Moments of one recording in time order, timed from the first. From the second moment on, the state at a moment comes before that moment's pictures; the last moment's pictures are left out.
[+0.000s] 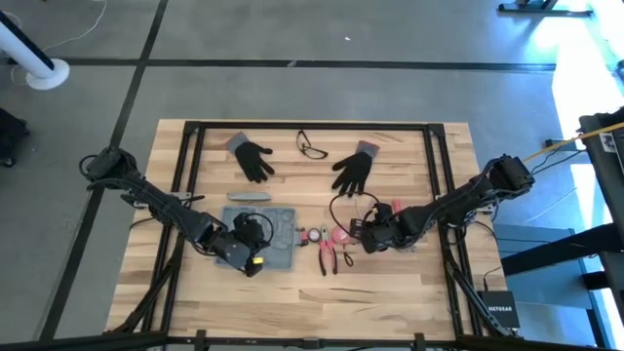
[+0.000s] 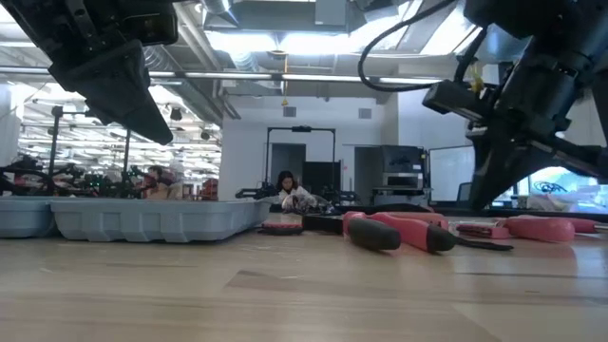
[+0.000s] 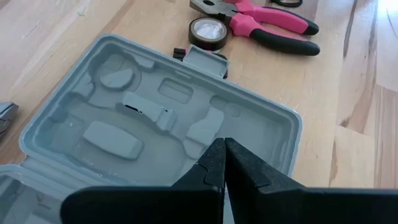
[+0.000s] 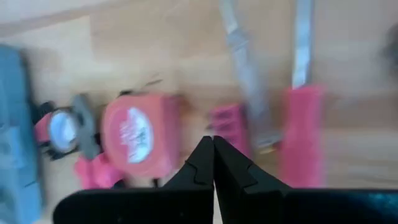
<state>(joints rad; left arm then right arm) -0.53 1.39 0.71 -0.25 -0.50 -0.78 0.37 1.51 0.74 -0.47 0.31 1.97</state>
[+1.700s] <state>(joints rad) -0.53 1.39 0.71 -0.25 -0.50 -0.84 -0.14 1.53 0.74 -0.37 0.21 1.30</state>
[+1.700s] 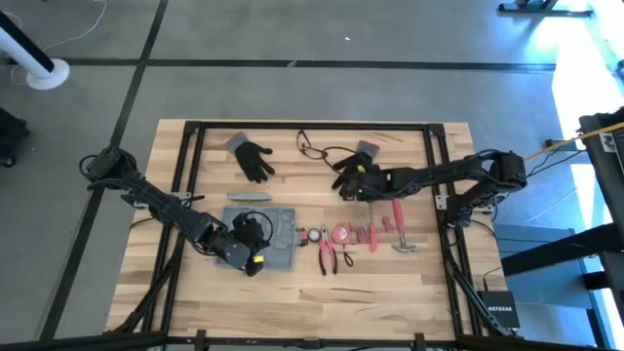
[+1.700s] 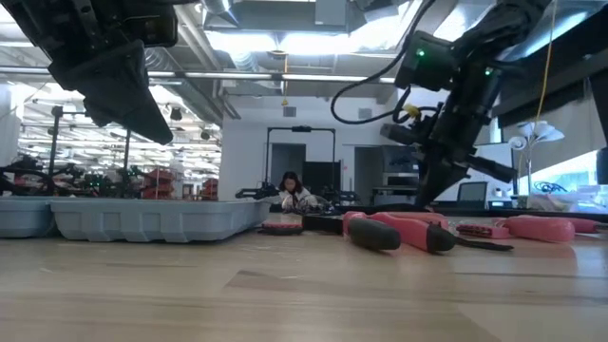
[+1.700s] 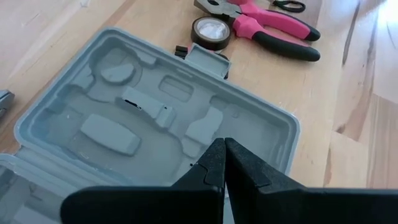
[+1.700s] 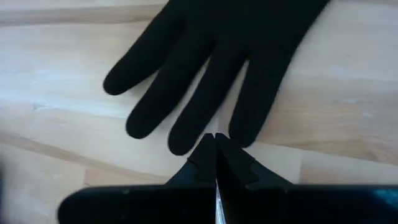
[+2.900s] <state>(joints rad) -0.53 1.39 0.71 -0.25 -0.51 -0.88 -0.17 1.61 0.74 -0.31 0.09 1.17</state>
